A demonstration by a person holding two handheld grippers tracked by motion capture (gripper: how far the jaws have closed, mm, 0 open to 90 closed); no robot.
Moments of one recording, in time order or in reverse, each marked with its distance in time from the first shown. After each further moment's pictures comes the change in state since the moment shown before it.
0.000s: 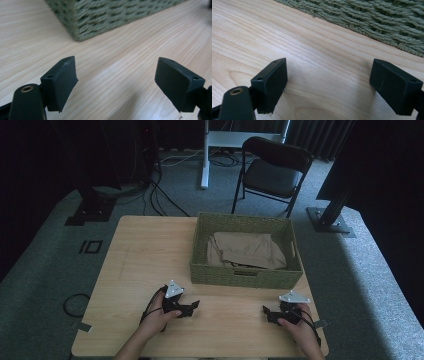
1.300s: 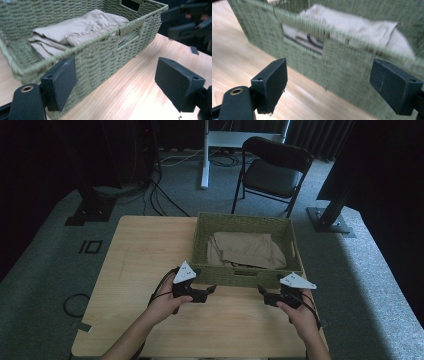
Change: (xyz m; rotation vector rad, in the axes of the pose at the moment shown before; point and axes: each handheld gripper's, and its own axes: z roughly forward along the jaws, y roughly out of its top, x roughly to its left) left arm -0.028 0.081 -0.024 -0.194 -0.150 0.097; right arm 0.012 0.068 -0.030 -0.238 0.053 -0.051
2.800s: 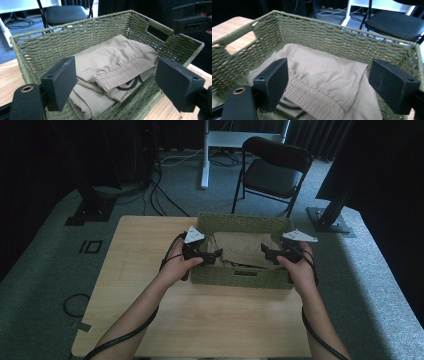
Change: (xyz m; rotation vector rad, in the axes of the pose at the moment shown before) left arm 0.045 0.086 0.038 -0.030 0.105 -0.029; right arm -0.052 0.105 0.039 -0.029 -0.086 0.082
